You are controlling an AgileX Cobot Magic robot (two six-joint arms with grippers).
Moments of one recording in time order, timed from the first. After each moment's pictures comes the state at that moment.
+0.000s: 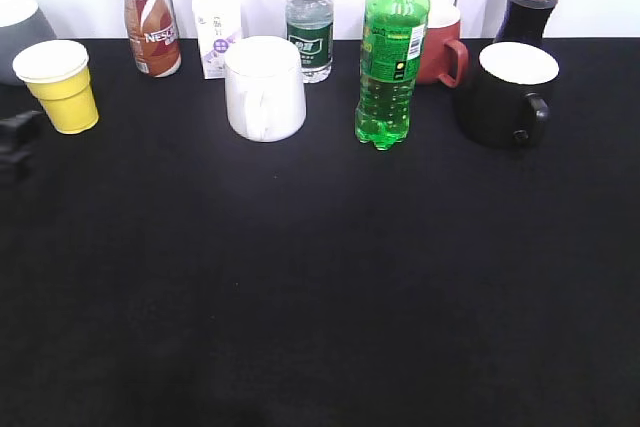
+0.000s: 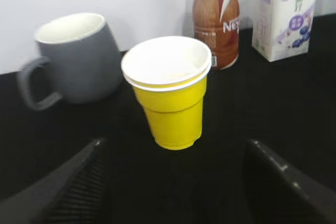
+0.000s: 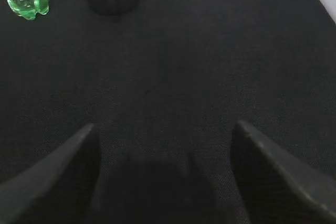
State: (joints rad) left arm -0.01 1.58 -0.37 0.14 -0.86 0.03; right arm 0.00 -0.01 -0.51 0.03 1.04 0.02
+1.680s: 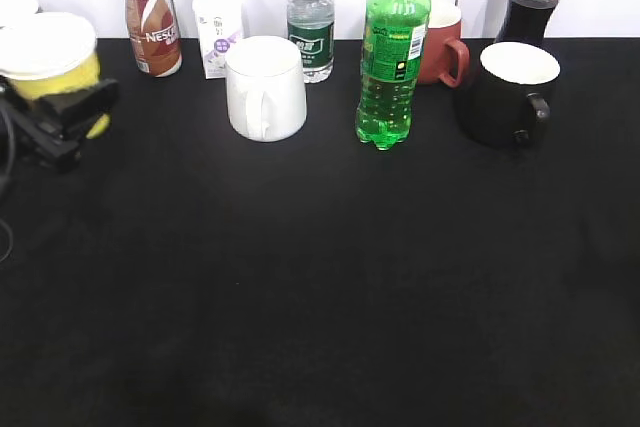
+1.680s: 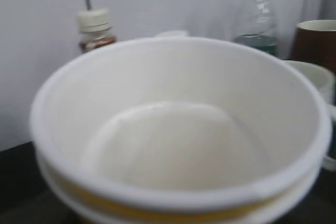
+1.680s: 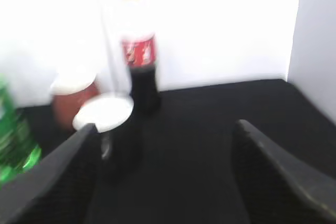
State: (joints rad) left arm -0.01 1.64 -0.45 0.65 -1.12 -0.21; right arm 0.00 0.63 -0.21 0.10 -0.32 0.02
